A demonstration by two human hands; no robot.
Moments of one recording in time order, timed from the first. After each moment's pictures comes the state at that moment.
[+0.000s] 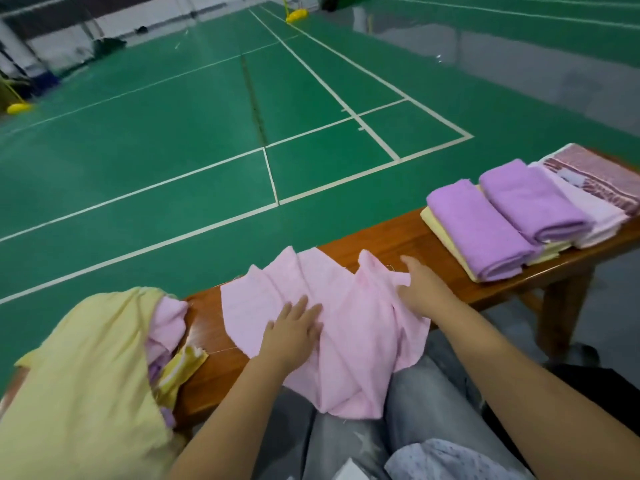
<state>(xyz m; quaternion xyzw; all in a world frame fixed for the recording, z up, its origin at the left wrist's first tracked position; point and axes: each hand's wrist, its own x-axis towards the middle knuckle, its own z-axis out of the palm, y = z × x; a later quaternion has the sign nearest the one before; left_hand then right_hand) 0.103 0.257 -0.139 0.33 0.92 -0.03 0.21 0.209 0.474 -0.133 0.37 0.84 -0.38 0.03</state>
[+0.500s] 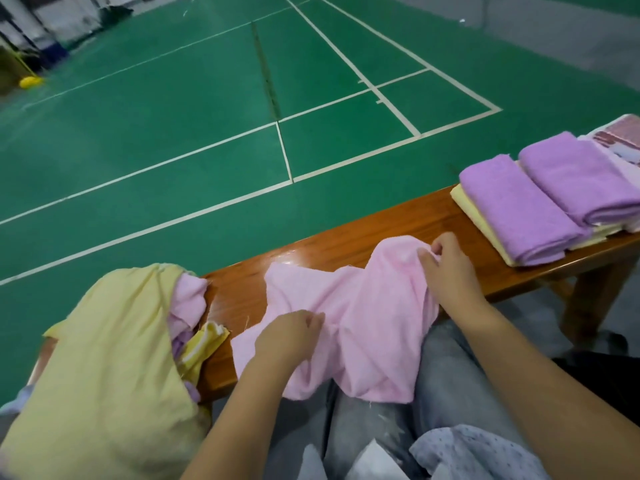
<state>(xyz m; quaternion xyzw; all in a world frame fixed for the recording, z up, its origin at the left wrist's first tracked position) 0.104 0.225 -0.123 0.18 0.95 0.02 0.26 0.206 0.443 -0.130 0.40 0.79 -0.42 -0.18</state>
